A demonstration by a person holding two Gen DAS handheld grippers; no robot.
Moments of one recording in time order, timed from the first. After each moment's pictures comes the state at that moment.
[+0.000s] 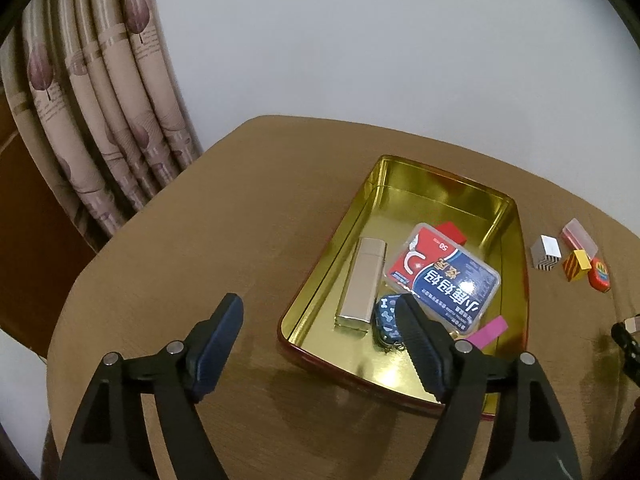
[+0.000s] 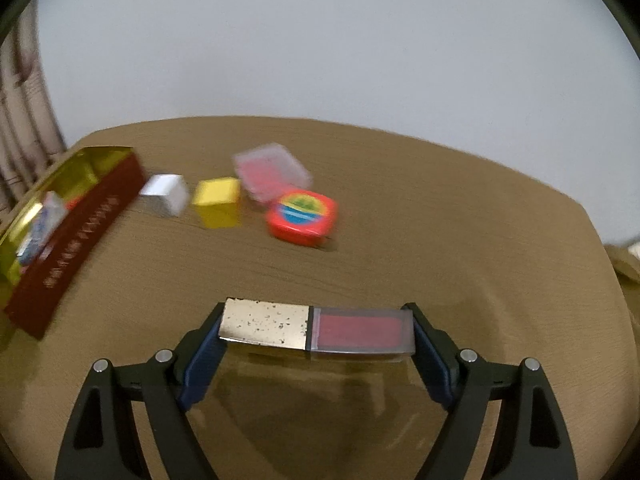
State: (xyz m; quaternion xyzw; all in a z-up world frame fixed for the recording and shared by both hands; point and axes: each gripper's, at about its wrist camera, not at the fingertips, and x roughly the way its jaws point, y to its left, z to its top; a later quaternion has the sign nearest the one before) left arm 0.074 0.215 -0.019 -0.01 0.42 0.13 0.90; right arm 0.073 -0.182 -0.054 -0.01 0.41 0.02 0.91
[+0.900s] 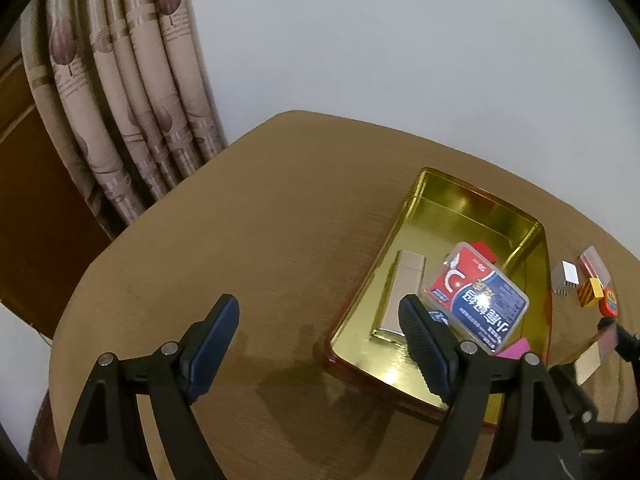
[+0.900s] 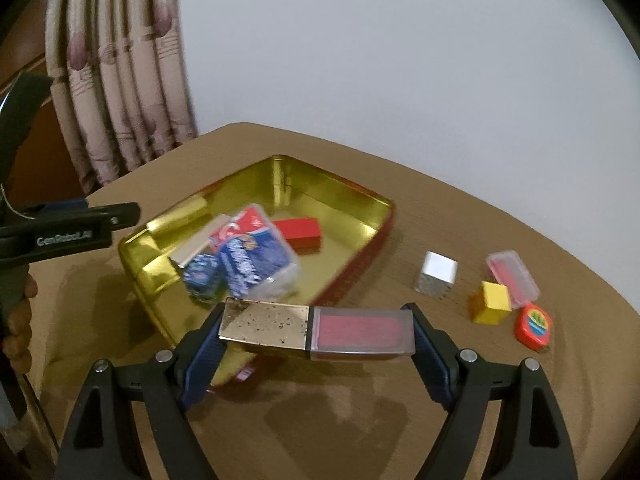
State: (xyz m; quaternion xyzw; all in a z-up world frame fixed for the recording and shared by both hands) left arm 0.079 0.244 -0.015 -0.05 0.42 0.17 0.89; right arm 0.060 0.012 0.004 -0.08 0.36 0.20 0.91
